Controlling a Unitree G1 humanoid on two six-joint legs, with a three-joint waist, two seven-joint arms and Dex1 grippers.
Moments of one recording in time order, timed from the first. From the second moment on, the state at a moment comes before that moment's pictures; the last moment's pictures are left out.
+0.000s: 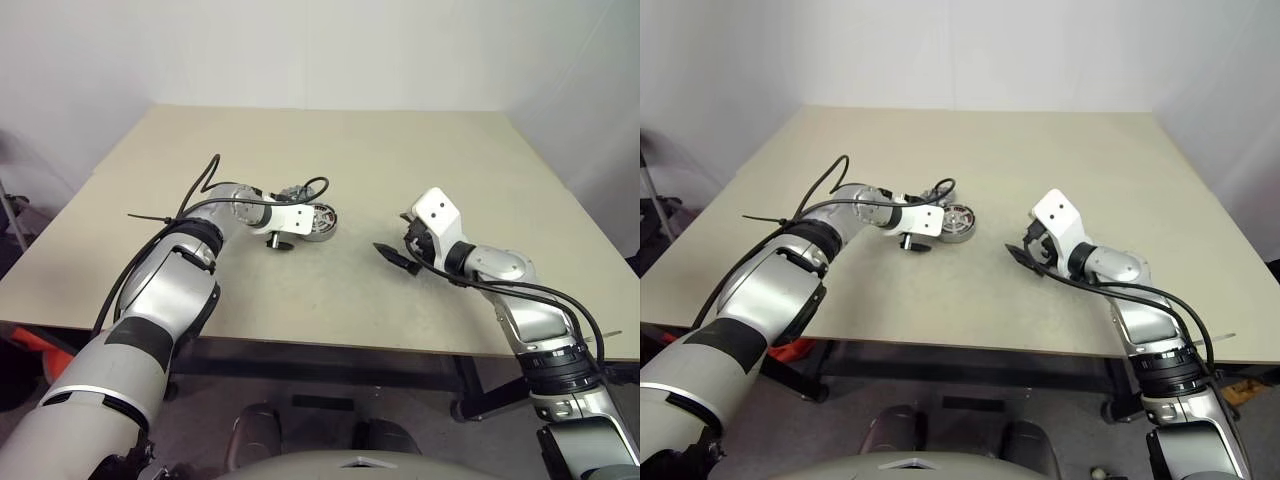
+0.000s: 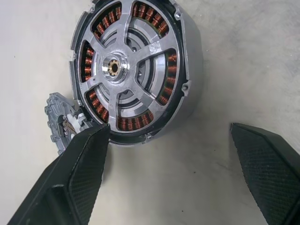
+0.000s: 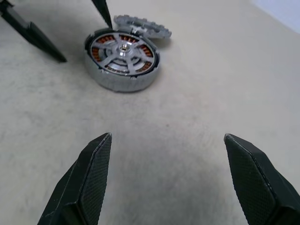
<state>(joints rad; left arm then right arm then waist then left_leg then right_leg) -1.20 0.28 -0.48 1.35 0.56 -0.46 -0.82 -0.33 -0.56 0.08 -0.10 0.12 0.42 0.66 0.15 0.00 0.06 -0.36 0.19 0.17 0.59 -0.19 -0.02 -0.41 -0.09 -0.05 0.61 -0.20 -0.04</state>
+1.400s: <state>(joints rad) -1.29 0.25 -0.55 1.37 0.66 -0.52 -0.82 -0.19 -0.50 0.03 -0.28 0.12 0.49 0.53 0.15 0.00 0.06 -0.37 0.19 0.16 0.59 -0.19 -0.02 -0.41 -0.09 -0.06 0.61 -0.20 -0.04</state>
